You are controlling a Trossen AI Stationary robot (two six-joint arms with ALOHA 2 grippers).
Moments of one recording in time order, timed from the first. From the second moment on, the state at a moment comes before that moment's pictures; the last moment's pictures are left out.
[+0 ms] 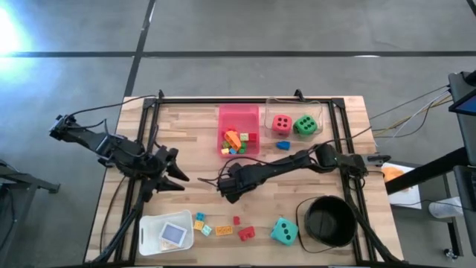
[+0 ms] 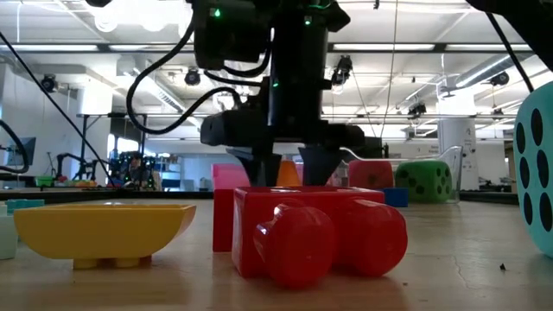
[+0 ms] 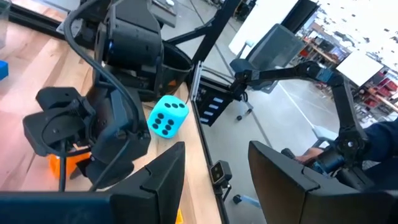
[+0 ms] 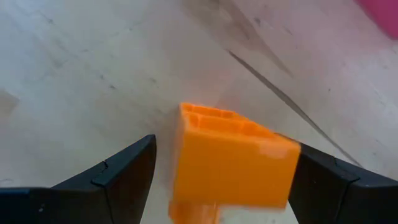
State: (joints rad) left arm -0.42 0.74 0.79 -0.31 -0.02 -0.54; right arm 0.19 2.34 1.89 -1.06 0.23 1.10
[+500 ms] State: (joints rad) left arm -0.42 0.74 0.79 -0.36 -0.02 -0.55; right arm 0.19 2.34 1.89 -1.07 0.23 1.11
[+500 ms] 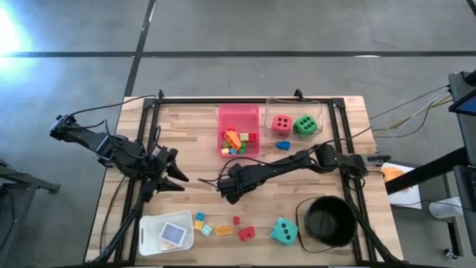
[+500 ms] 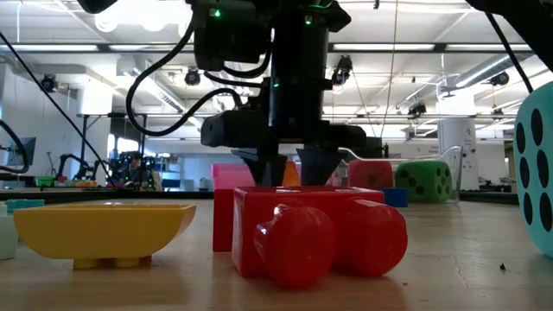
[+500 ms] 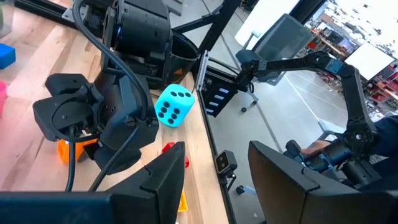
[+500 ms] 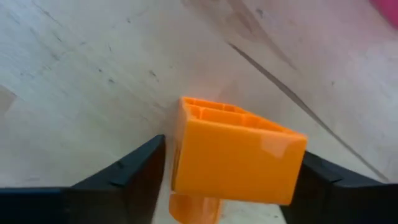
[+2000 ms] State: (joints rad) left arm -0.35 0.86 0.79 -0.05 -0.09 -0.55; right arm -0.20 1.97 1.89 -0.98 0.00 0.72
